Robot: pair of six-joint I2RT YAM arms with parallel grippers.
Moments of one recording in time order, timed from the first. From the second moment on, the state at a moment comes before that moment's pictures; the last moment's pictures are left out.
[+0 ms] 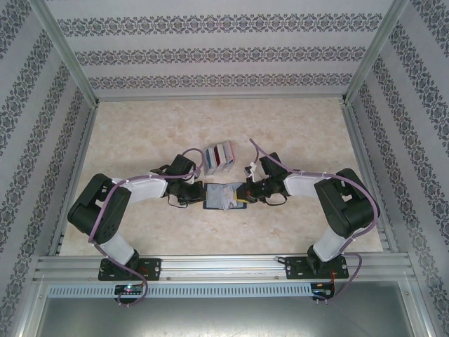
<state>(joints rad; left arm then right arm) -0.49 1.64 0.78 -0.27 0.42 -0.67 0.44 1.67 0.71 -0.09 -0.82 0.65</state>
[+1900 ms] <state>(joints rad) -0.50 1.62 0.77 -0.28 0.39 -0.68 0.51 1.87 0.91 -0.20 -0.88 0.56</state>
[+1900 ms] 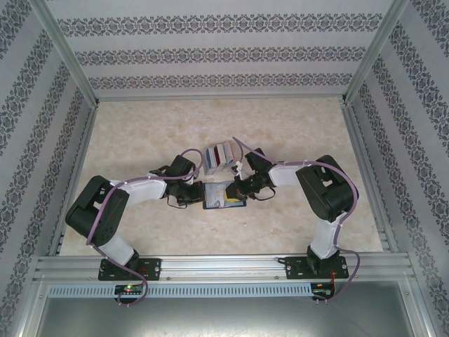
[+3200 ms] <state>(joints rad) -0.50 1.65 0.83 -0.36 0.36 -0.59 0.58 1.94 1.11 -0.44 -0.79 0.47</state>
